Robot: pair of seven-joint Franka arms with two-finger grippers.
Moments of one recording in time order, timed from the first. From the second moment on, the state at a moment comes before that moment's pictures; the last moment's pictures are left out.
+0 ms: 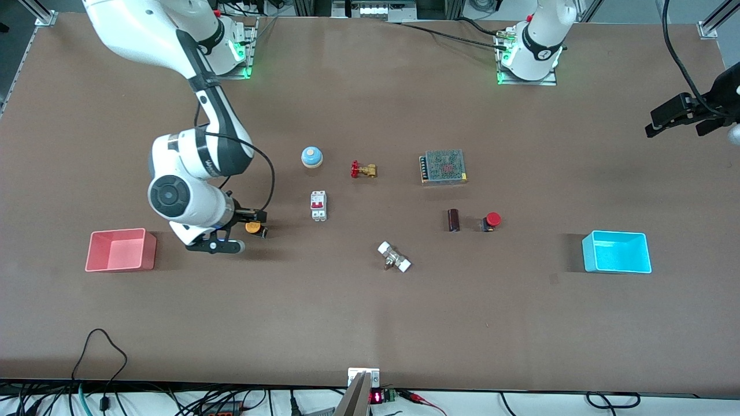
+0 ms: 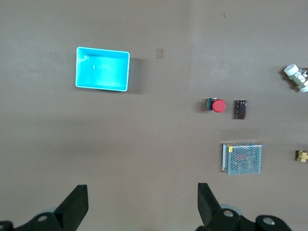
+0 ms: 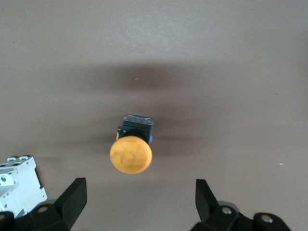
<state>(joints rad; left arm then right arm) 0.03 -0.03 0.02 -1.59 -0.04 1.51 -0.01 0.41 0.56 -0.11 -1.68 0.11 2.06 0.29</state>
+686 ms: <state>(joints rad) 0.03 -0.01 0.02 -1.59 -0.05 1.54 -0.01 0.41 0.65 -0.11 -1.64 0.11 2.12 0.30</state>
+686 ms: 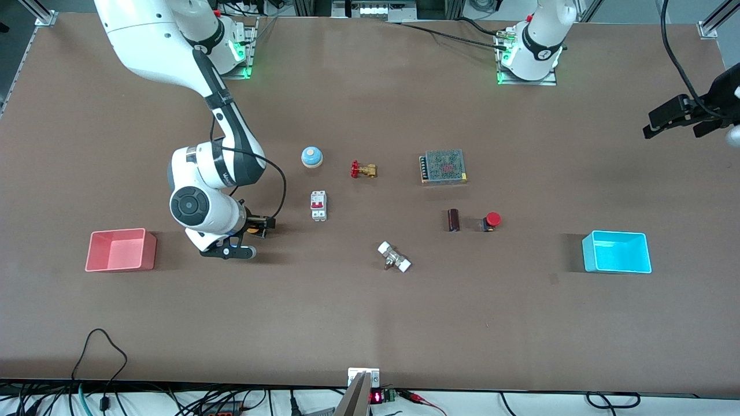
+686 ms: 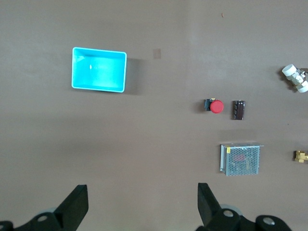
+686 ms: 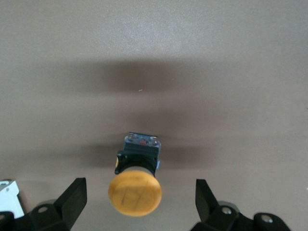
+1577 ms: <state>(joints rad) -0.07 0.32 -0.20 -1.93 0.01 2.30 -0.36 0.41 0.68 -0.11 -1.63 0.11 2.12 0.34</state>
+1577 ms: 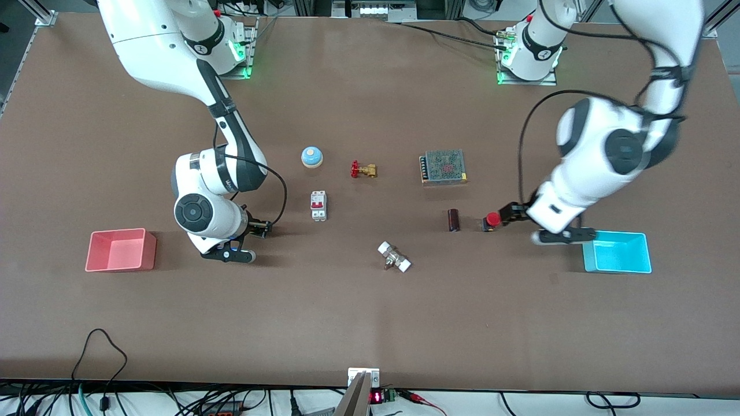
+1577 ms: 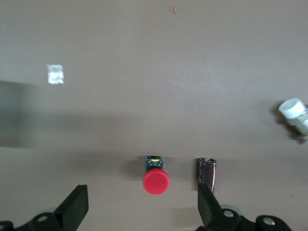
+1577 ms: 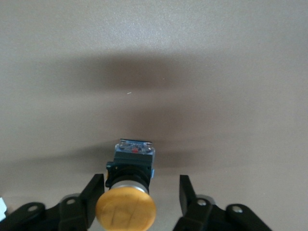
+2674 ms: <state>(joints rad) -0.12 0.47 -0.18 -2.13 0.07 2.70 -0.43 0.40 0.65 -0.16 -1.54 0.11 2.10 0.34</state>
